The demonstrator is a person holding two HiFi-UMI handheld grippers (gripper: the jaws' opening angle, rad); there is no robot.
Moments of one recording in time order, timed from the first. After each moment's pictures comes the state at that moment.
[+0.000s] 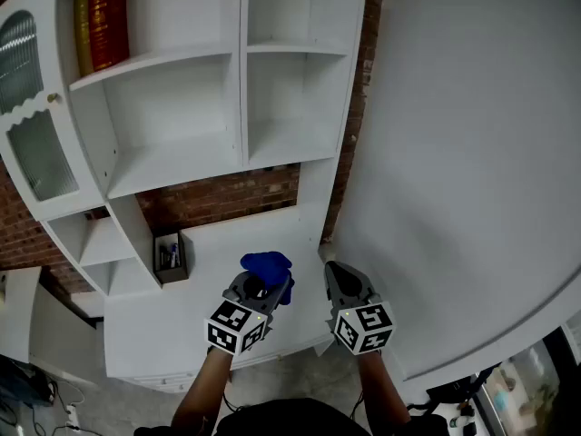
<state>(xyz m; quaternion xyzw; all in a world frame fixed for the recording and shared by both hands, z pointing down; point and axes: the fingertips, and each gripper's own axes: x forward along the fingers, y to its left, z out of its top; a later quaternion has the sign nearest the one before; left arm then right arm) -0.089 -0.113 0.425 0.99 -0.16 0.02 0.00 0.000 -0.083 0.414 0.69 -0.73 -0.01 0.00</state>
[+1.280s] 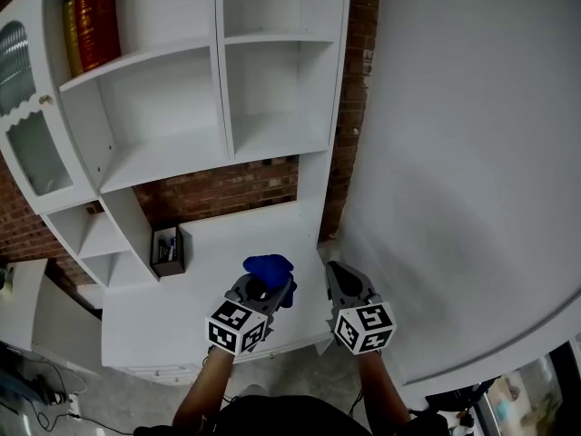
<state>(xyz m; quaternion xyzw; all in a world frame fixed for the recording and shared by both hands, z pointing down) -0.040 -0.099 0.454 0.98 -0.17 0.05 0.02 0.051 -0.077 0.441 0.67 -0.74 0.01 -0.02</state>
